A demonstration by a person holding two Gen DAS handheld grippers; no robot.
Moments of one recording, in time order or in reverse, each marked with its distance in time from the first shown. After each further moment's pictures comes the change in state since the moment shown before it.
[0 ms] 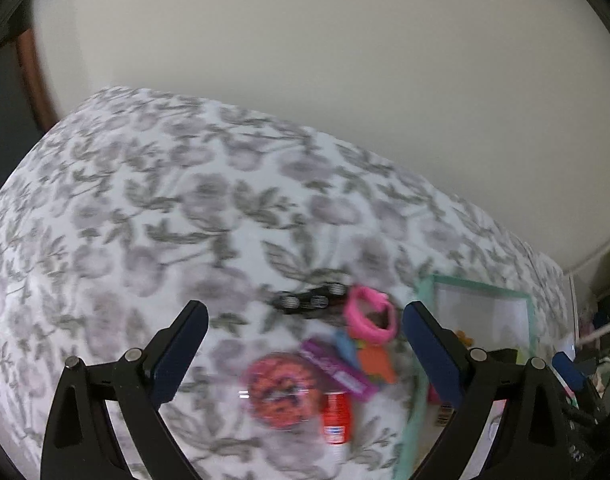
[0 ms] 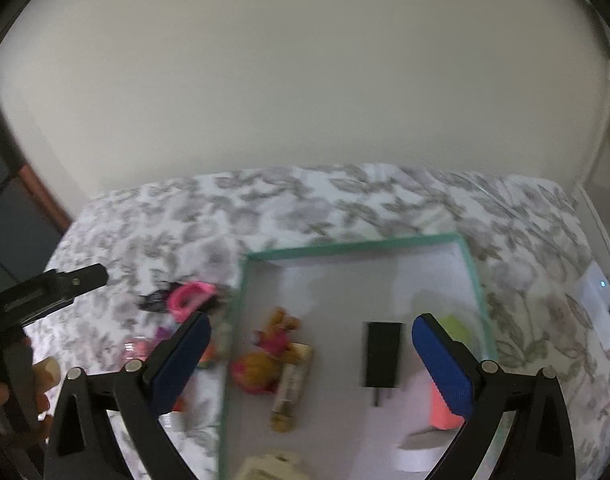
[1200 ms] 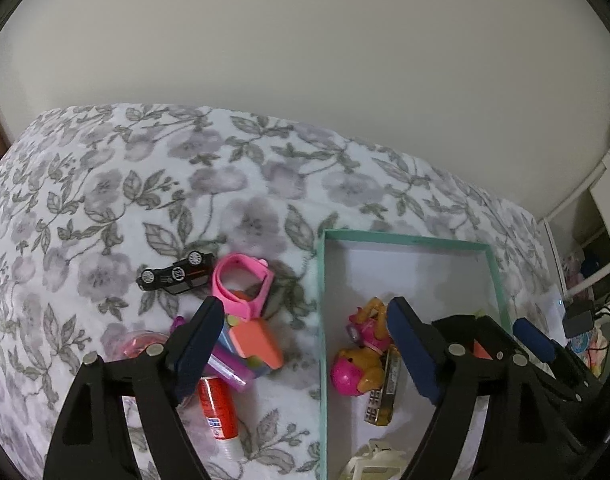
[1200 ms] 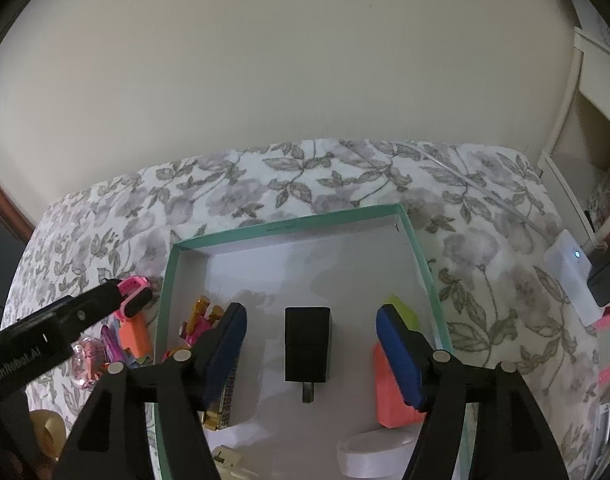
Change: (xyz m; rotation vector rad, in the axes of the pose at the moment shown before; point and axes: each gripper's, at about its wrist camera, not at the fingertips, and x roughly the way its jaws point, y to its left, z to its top) left arm 0.027 -0.106 -0.037 0.170 0.035 -0.095; right arm 0.017 -0.050 -0.012 0.086 0.059 -0.146
